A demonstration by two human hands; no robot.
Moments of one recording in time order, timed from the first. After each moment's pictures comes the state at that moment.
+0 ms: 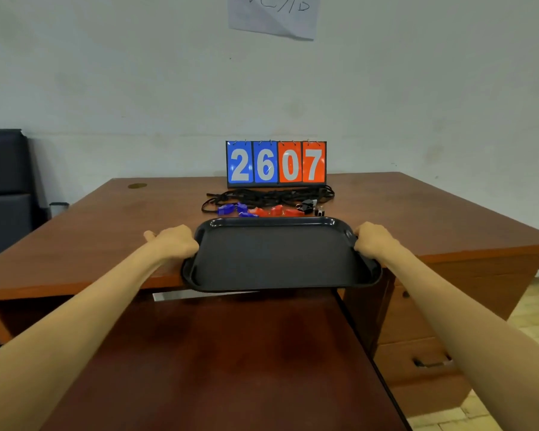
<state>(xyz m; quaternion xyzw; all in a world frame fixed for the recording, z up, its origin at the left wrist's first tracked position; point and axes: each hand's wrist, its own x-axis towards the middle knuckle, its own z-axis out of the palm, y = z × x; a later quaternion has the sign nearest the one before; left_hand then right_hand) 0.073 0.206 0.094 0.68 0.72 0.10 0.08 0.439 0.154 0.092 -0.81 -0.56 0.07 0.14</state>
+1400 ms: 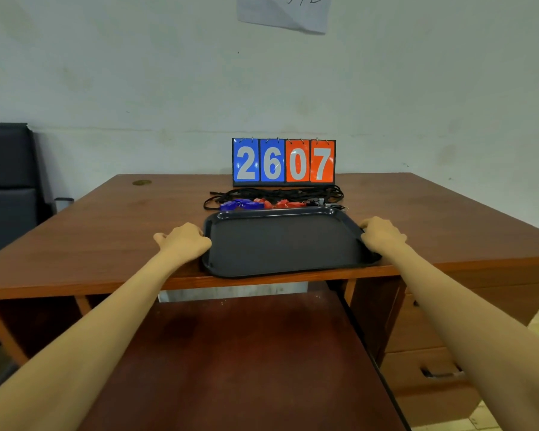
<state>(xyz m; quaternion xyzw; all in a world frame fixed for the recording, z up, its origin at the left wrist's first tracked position) 0.091 0.208 0.091 0.66 0.73 0.17 0.11 0.442 0.181 0.097 -0.82 -0.54 0.03 0.17</state>
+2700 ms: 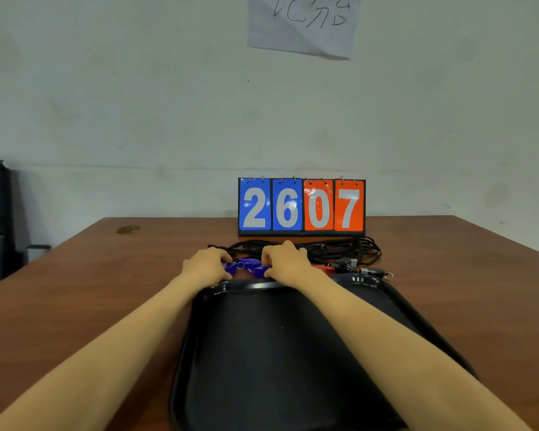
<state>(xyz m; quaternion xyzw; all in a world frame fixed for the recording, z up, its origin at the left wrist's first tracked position) 0.116 0.392 0.094 0.73 0.66 0.15 0.11 0.292 0.373 0.106 -0.61 -0.78 0.02 0.12</state>
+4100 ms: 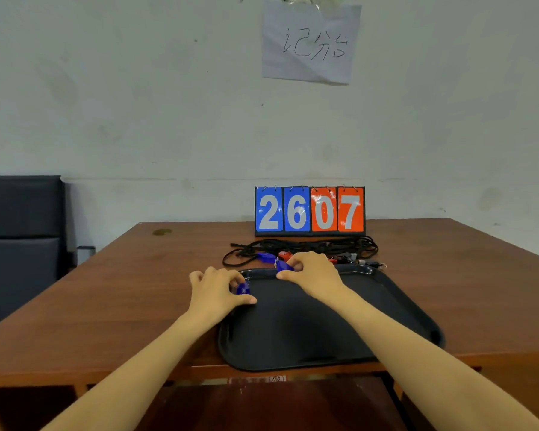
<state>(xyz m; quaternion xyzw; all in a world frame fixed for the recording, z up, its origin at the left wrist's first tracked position) 0.094 0.263 0.085 0.74 0.62 0.24 0.00 0.292 0.248 0.127 -0.64 -0.72 0.11 0.26</state>
